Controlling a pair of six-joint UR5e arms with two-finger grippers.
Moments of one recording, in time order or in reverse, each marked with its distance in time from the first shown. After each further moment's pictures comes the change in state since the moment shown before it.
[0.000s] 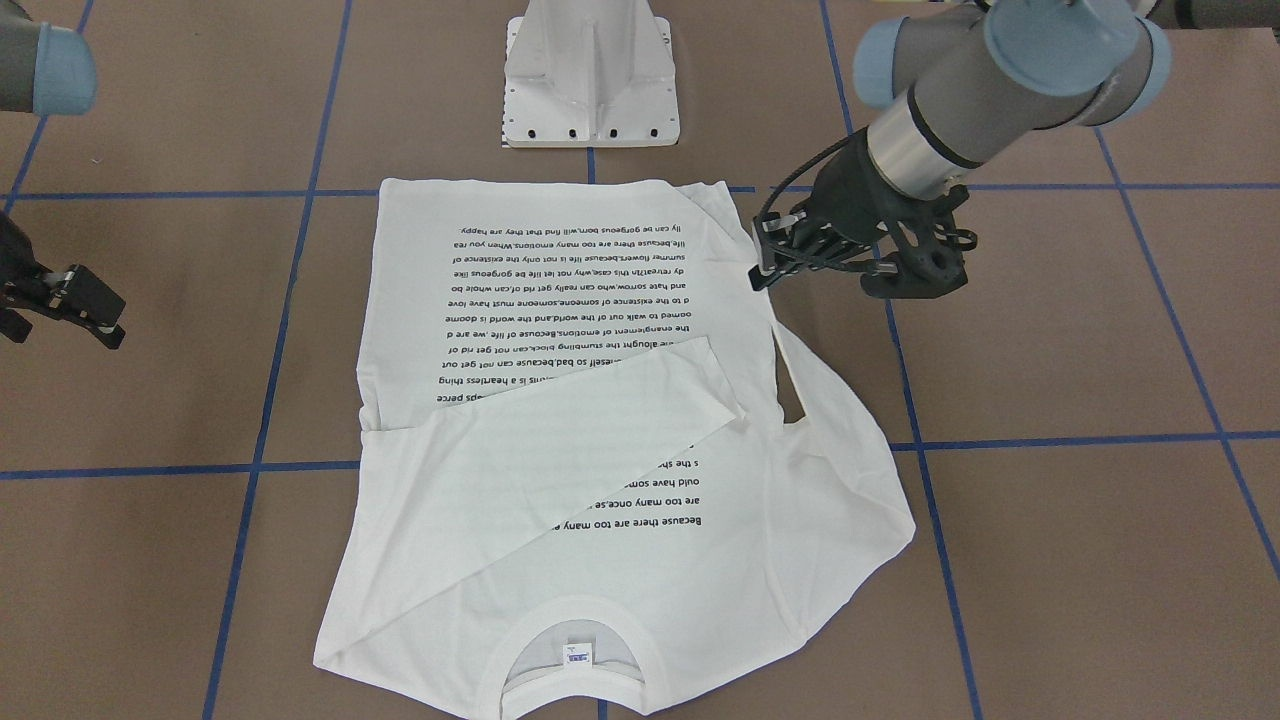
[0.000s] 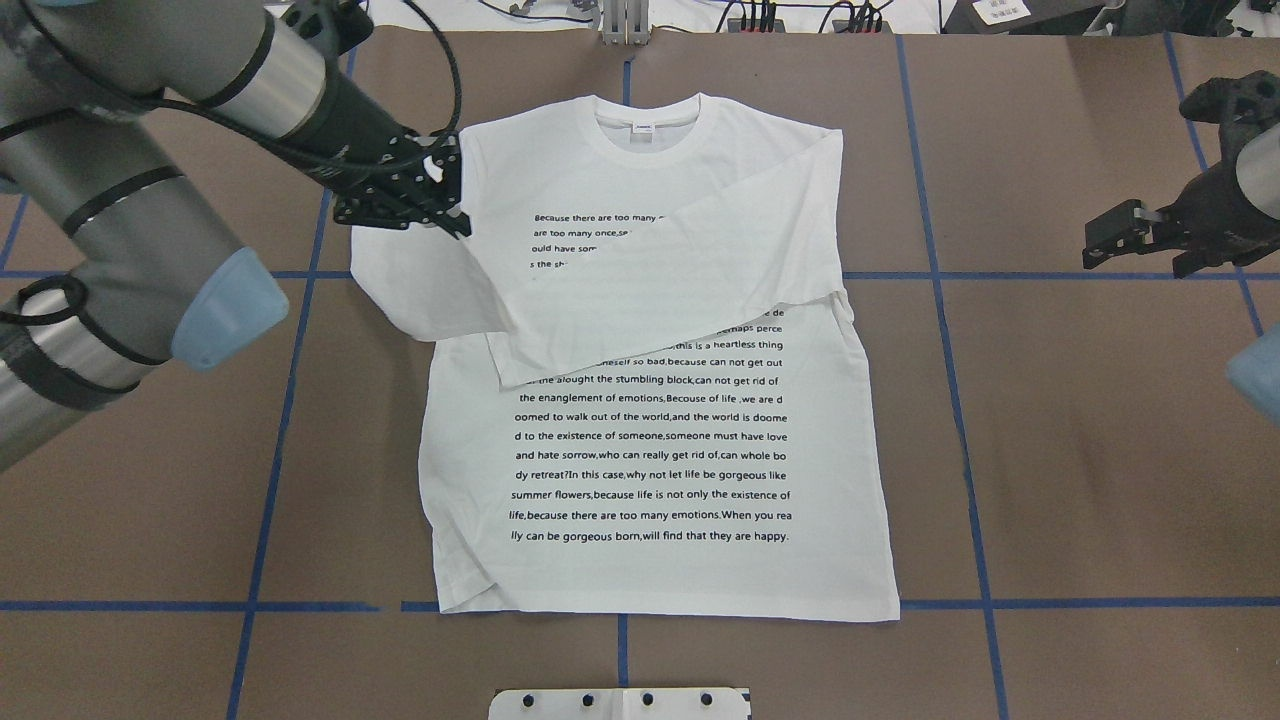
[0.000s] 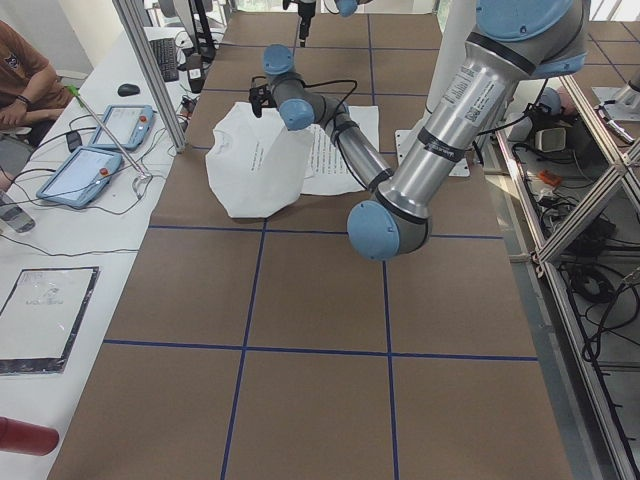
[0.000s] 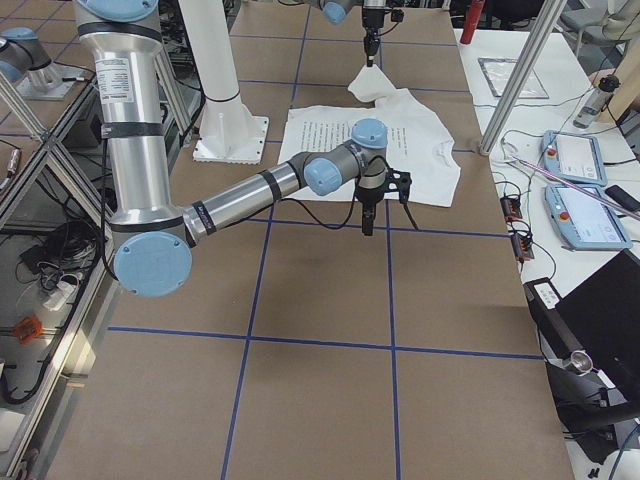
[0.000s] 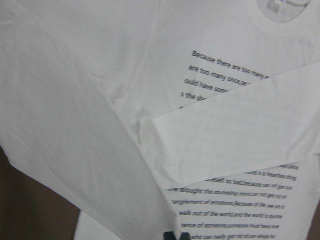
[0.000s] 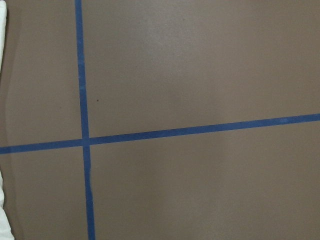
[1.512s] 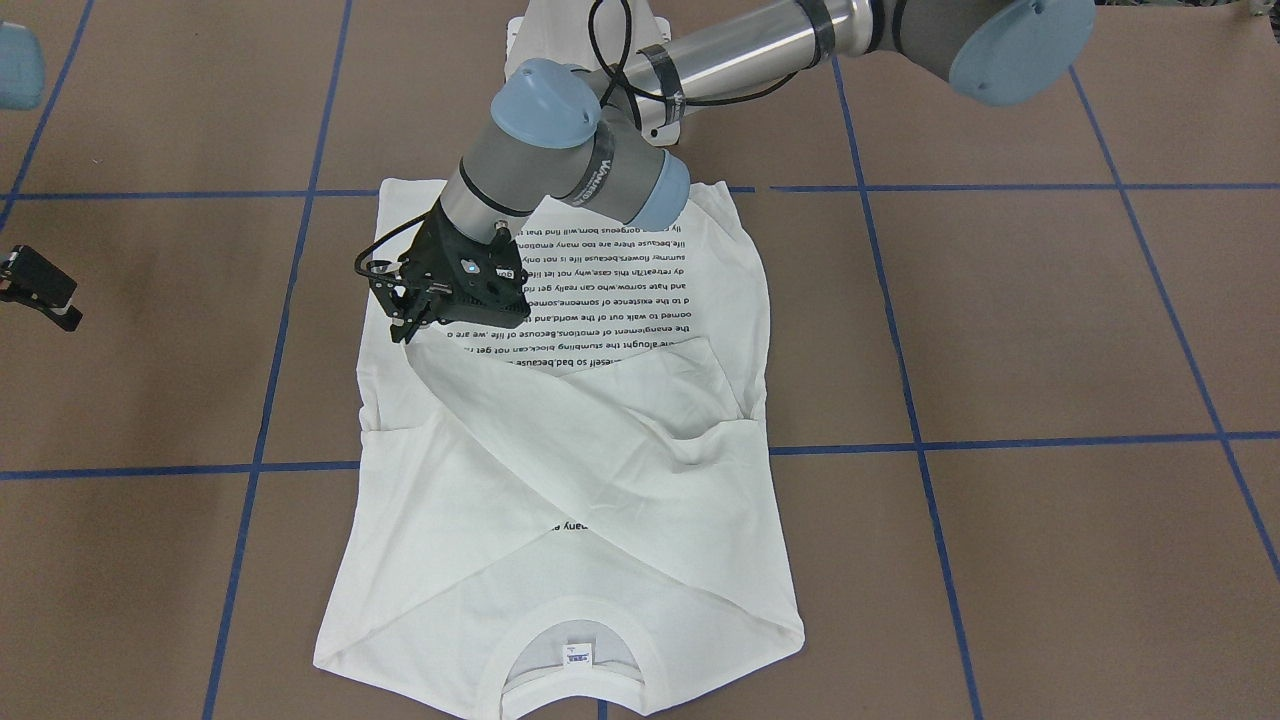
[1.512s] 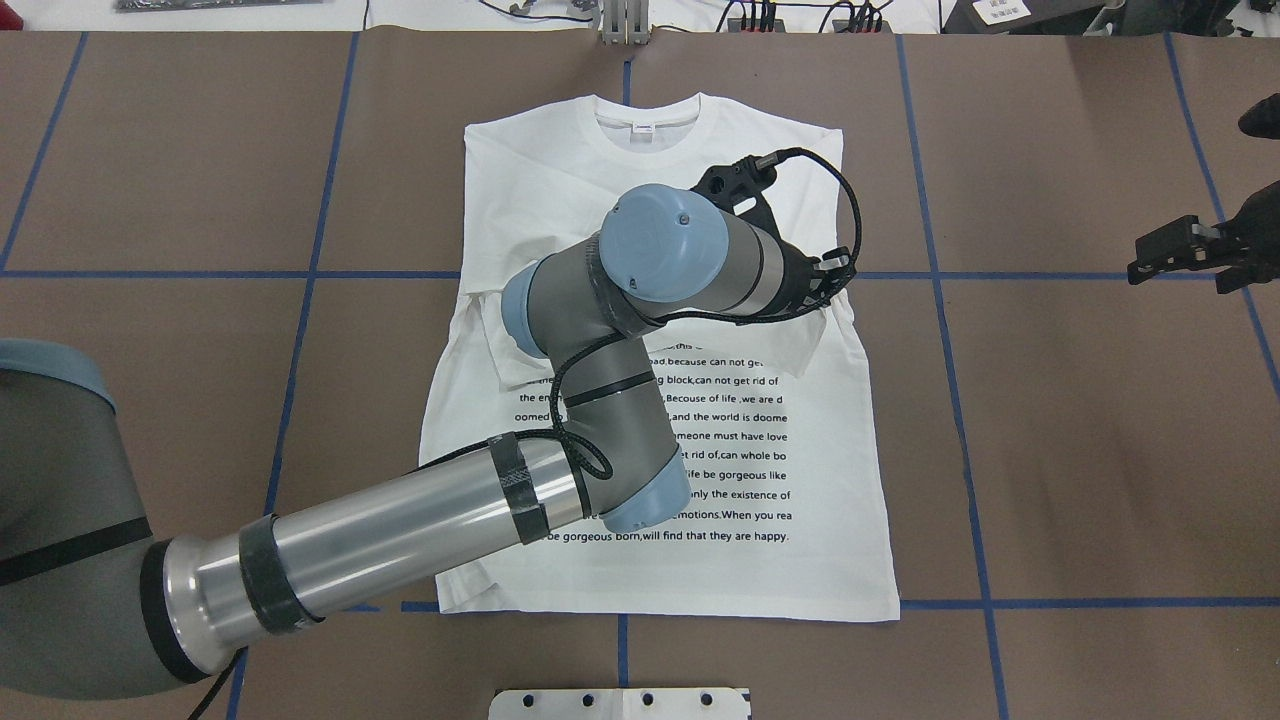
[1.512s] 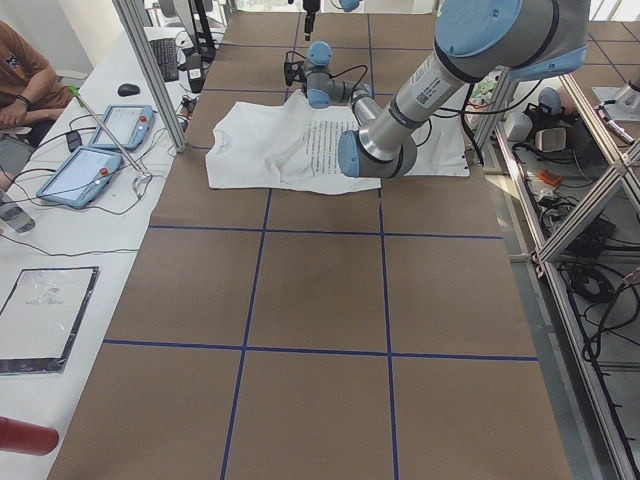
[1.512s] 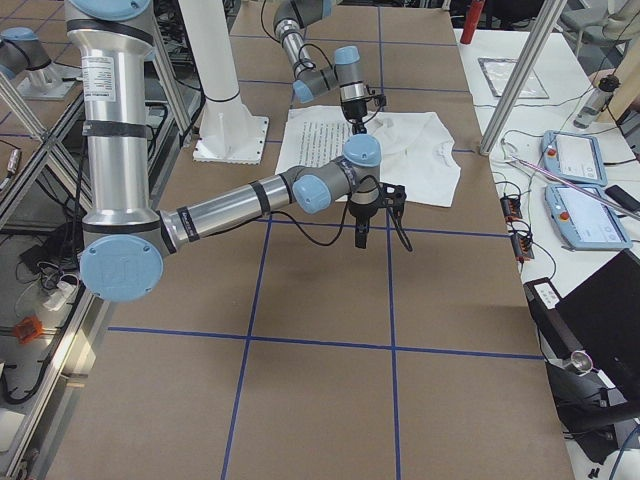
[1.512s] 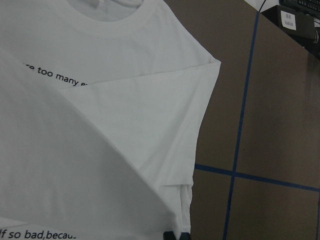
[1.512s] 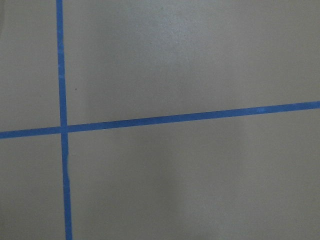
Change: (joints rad) left arm 0.405 -0.453 0.653 -0.511 0.573 -0.213; right arm 0.046 -0.080 -0.003 0.074 0.055 -0.045
